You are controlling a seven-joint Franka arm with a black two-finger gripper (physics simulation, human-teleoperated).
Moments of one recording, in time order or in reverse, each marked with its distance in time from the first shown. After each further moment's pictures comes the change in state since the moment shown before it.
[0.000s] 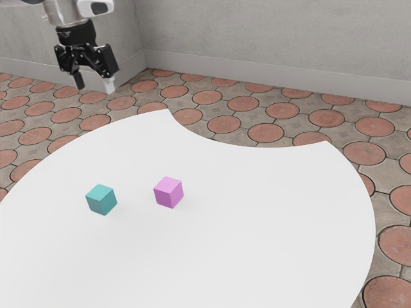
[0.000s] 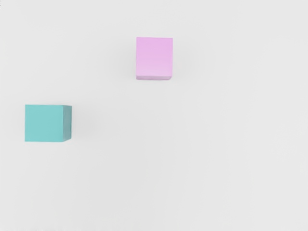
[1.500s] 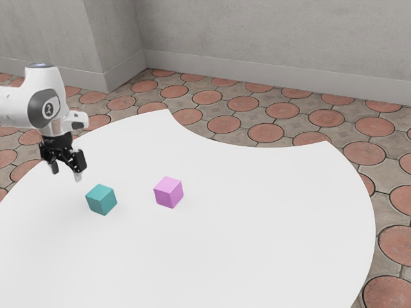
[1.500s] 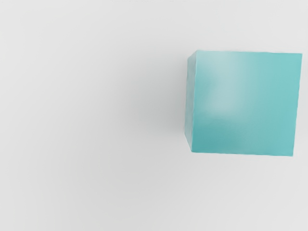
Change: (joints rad) arm 0.415 0.196 -0.102 -0.538 0.148 0.648 0.267
